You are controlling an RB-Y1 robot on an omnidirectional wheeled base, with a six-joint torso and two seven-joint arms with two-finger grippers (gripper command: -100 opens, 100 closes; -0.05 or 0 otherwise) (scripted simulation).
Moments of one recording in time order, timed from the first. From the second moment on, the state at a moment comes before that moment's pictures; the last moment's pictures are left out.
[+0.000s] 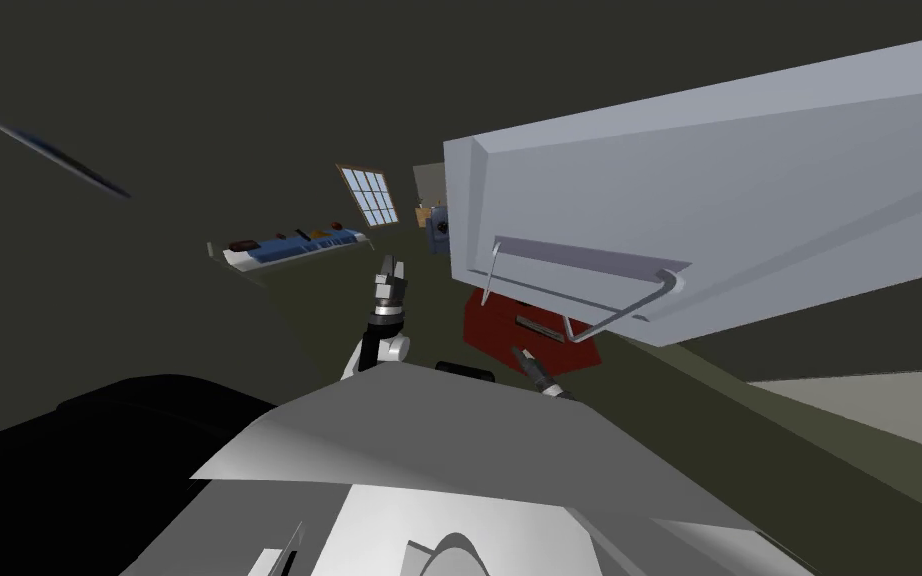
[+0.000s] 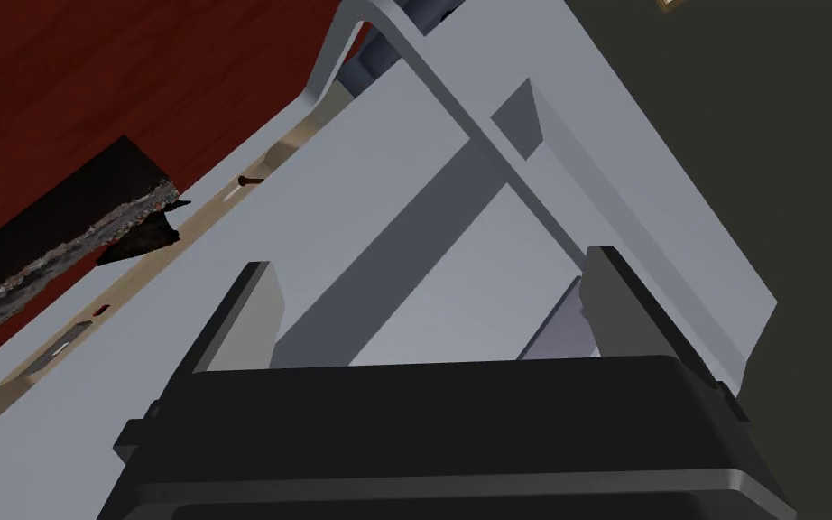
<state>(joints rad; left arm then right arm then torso) 0.46 0.05 -0.01 -2.28 -0.01 -0.50 -0.11 0.64 -0.56 0.20 -1.75 0.46 -0.48 0.11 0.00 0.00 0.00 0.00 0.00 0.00</state>
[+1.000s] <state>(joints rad) 0.46 0.05 -0.01 -2.28 -0.01 -0.50 -0.11 0.73 -0.81 0.21 -1.49 0.56 -0.48 0.21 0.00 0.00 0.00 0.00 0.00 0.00</state>
